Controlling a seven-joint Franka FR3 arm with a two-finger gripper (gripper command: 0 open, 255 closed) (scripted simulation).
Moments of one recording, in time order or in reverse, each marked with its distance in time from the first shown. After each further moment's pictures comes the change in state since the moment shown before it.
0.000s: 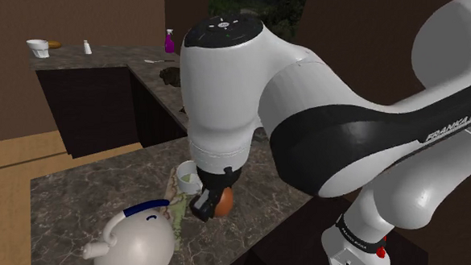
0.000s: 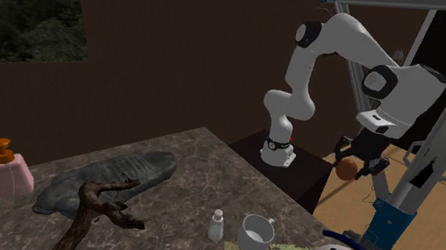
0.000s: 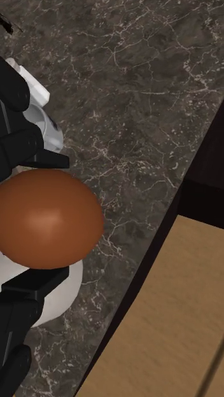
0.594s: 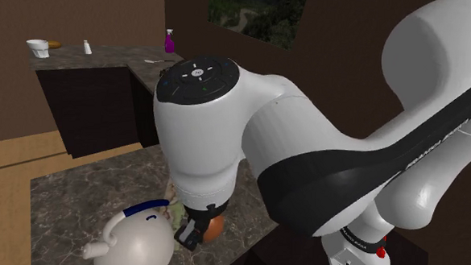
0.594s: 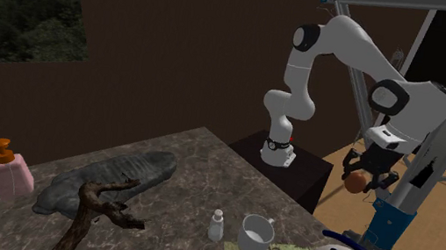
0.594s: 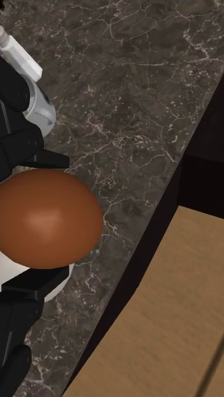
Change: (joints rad) arm 0.012 0.146 0.077 0.027 -0.095 0.052 0.149
